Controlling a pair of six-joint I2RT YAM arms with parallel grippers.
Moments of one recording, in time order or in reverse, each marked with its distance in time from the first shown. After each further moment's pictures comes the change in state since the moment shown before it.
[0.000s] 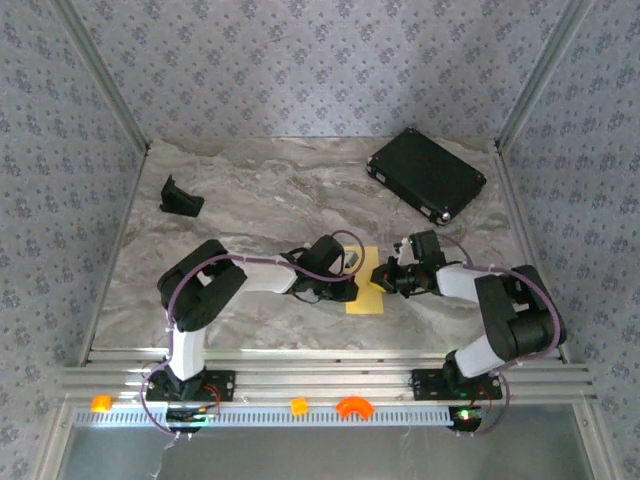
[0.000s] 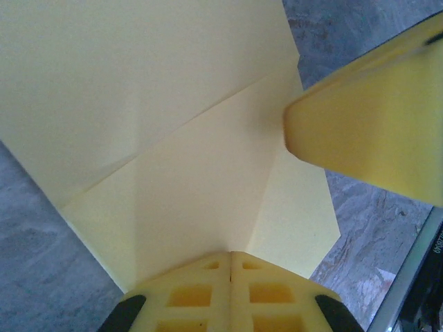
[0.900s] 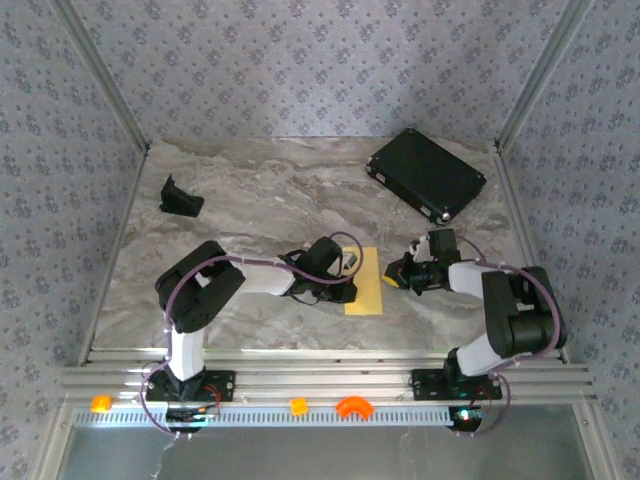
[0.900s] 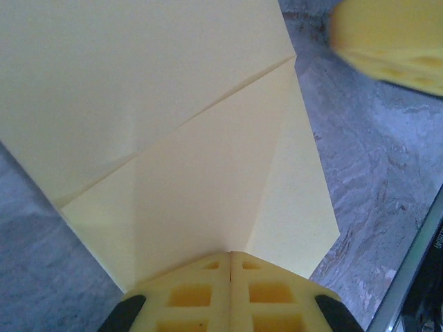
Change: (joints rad) left arm -0.001 -0.018 -0.021 0.009 -0.001 0.004; right arm -0.158 -0.014 0.008 -0.069 -0.026 -0.031
